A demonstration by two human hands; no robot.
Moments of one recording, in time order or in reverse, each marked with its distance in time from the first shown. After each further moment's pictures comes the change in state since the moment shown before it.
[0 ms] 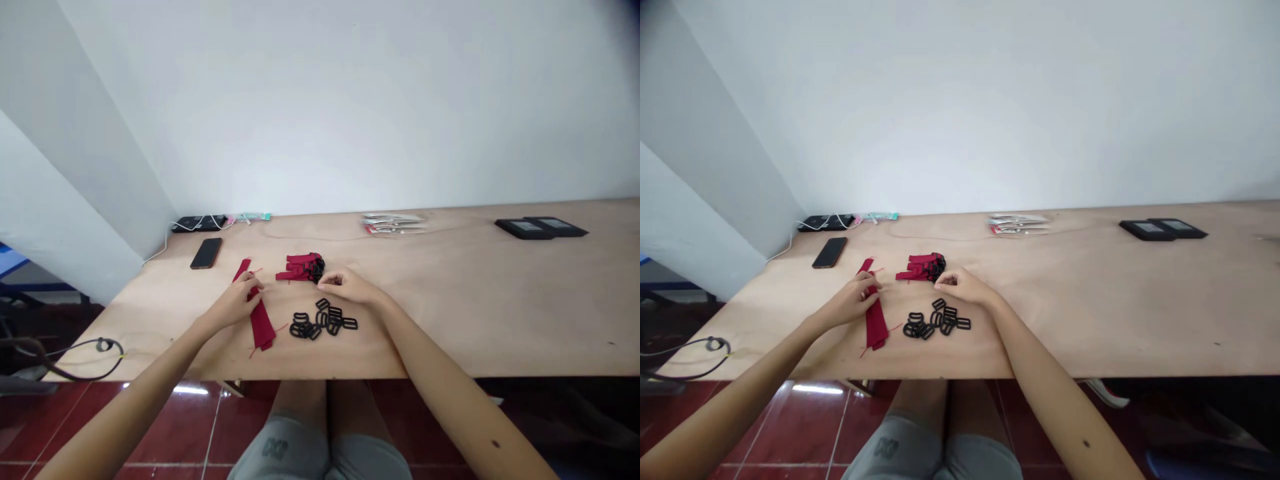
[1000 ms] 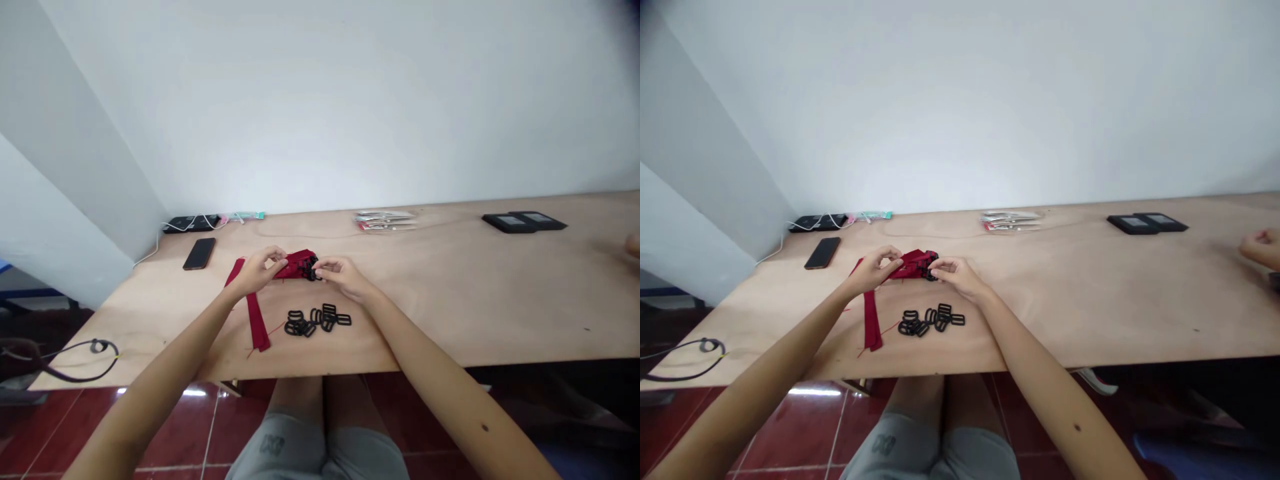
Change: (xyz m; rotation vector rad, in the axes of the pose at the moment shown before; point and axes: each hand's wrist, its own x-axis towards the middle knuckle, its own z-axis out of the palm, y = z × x) left_hand 0.081 0.030 0.014 -0.310 0.108 0.079; right_hand 0.005 0.007 0.008 0.491 0.240 0.033
